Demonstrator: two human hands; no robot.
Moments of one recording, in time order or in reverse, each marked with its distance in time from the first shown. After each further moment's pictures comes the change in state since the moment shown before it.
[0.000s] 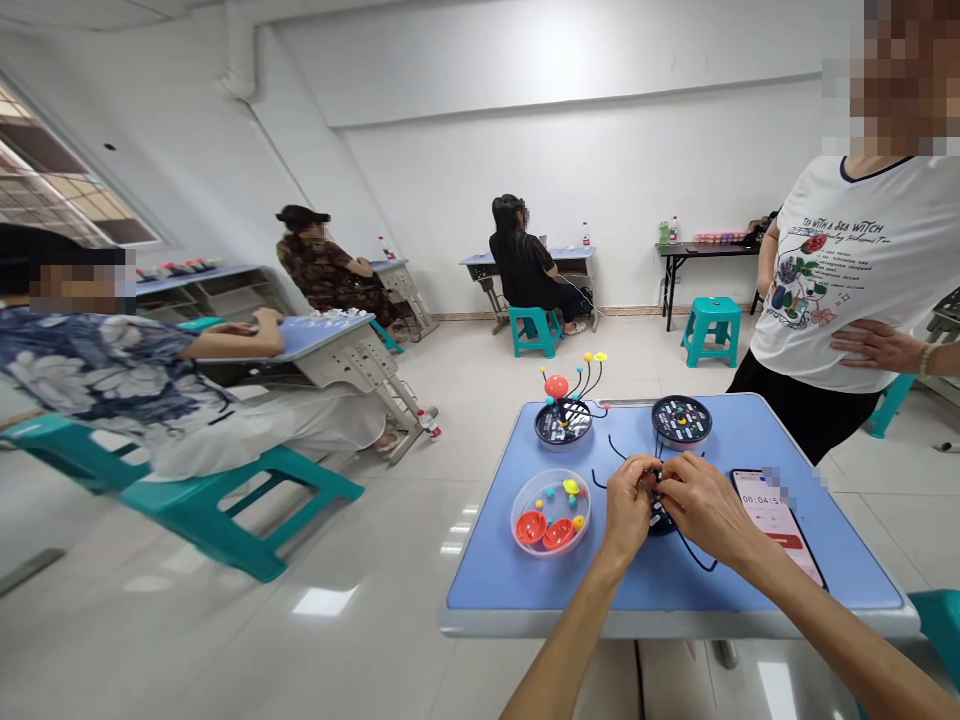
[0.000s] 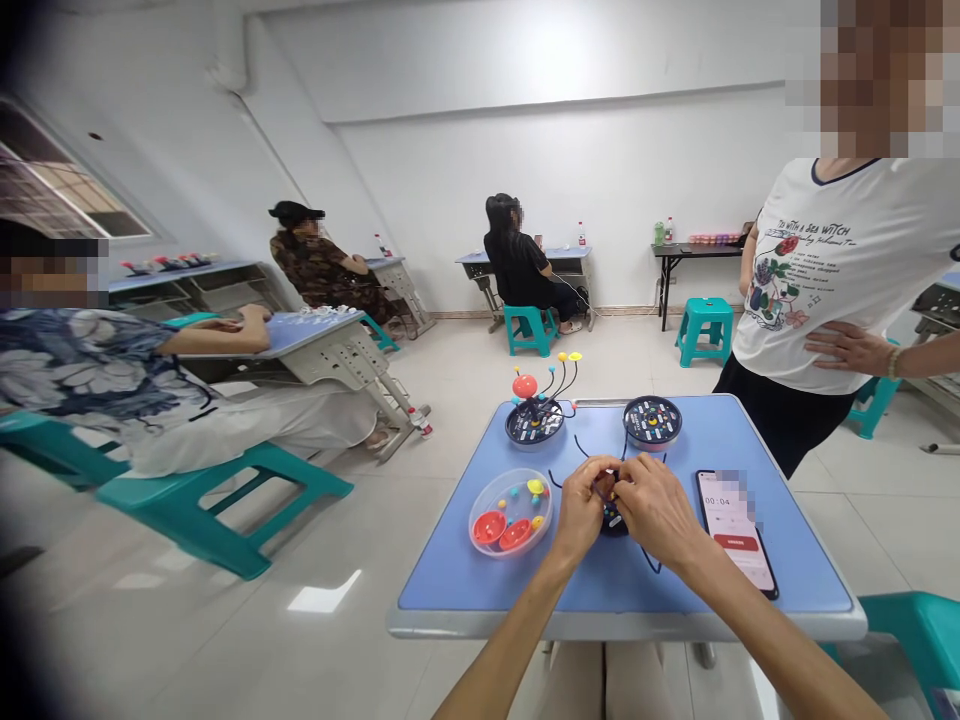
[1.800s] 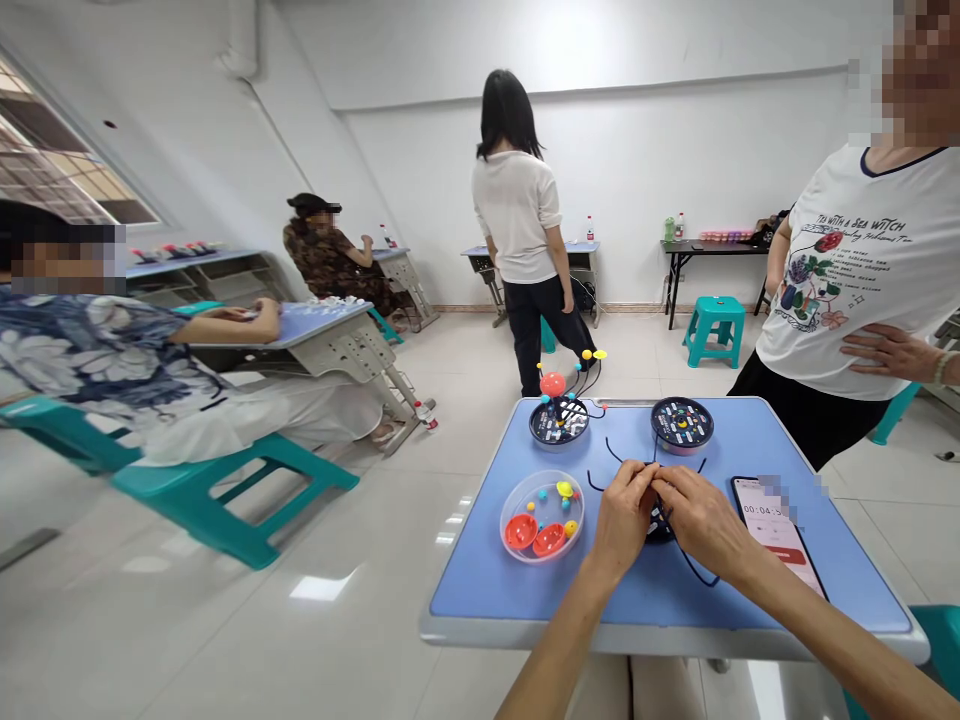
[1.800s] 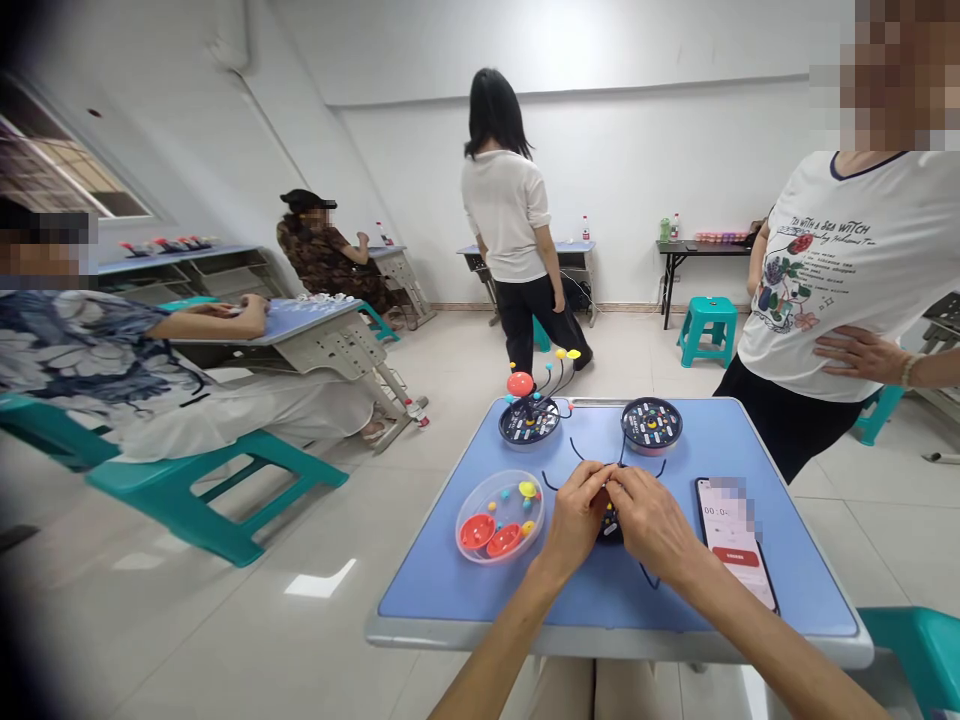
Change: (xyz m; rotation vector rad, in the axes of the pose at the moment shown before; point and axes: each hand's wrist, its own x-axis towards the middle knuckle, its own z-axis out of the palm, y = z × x) left_hand -0.001 -0.018 -0.004 0.327 -0.074 0.265; right_hand -0.003 0.006 0.011 0.113 0.052 -0.078
